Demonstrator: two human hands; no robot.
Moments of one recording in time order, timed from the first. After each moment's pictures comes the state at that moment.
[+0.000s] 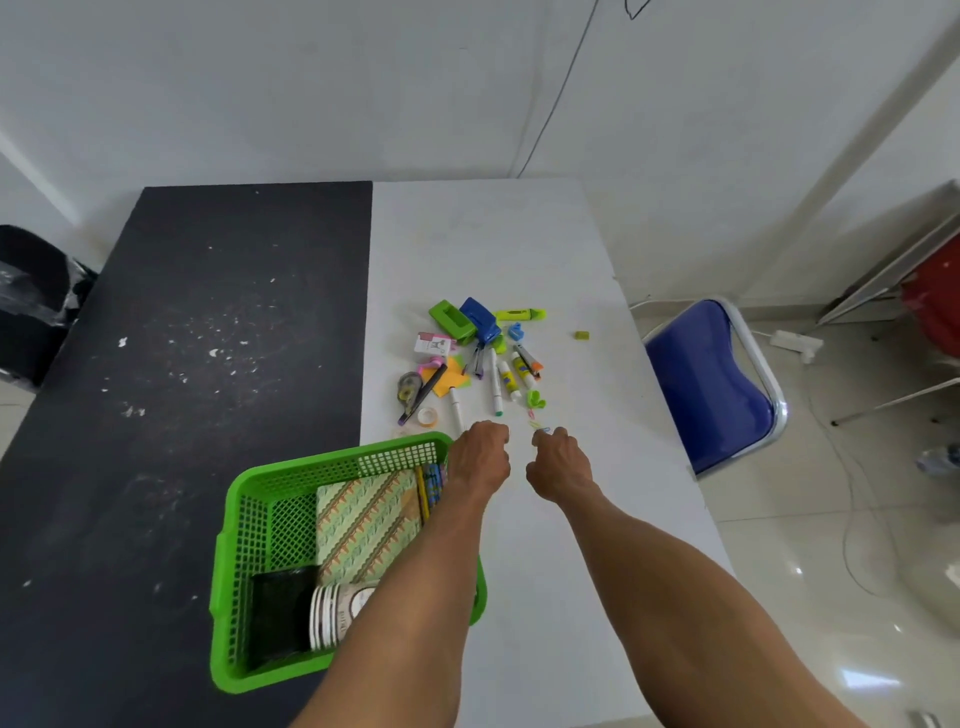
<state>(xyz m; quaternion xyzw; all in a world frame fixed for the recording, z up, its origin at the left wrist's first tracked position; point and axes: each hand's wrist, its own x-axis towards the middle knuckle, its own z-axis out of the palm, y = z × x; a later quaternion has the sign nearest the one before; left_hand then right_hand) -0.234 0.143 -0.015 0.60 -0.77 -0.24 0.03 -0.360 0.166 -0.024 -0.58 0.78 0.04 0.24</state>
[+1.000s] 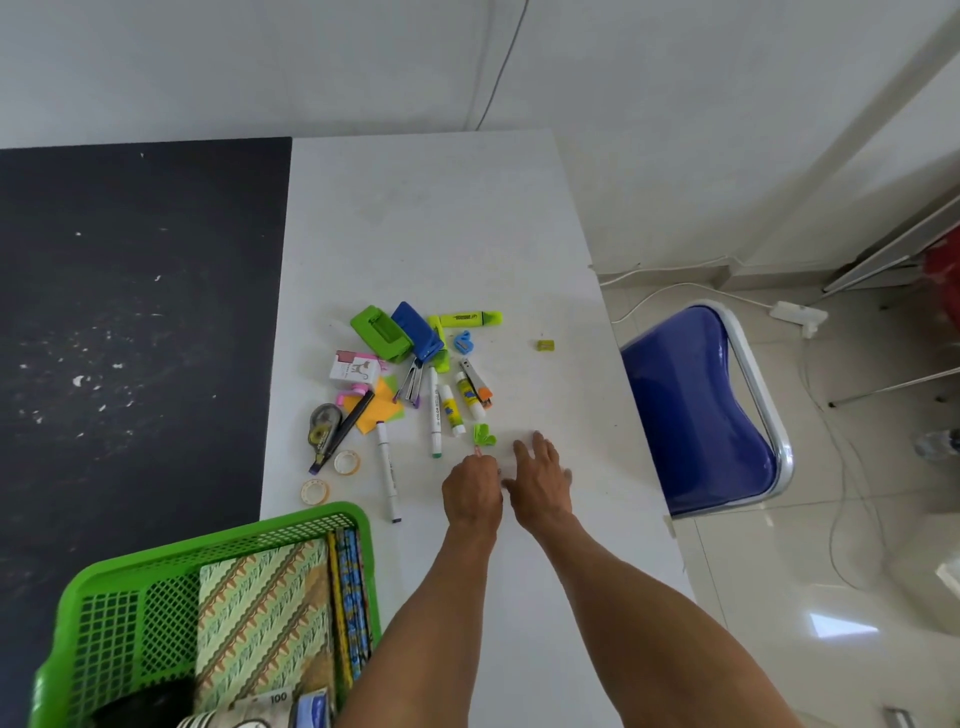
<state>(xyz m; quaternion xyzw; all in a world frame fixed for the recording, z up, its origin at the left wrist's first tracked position) -0.352 0.076 -0.096 0.68 -0.69 -0.25 -0.03 -0.447 0.086 -0.107 -0.58 0.76 0.07 0.28</state>
